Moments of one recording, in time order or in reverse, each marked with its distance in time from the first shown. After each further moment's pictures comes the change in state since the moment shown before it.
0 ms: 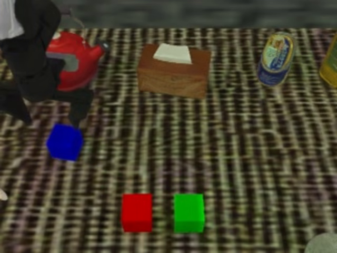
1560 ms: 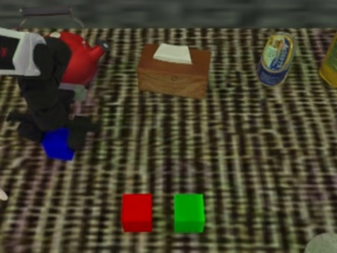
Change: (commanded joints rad) left arm 0.001 0.122 -0.149 0.272 0.001 0.003; right arm 0.000 0.000 0.000 0.000 0.000 0.000
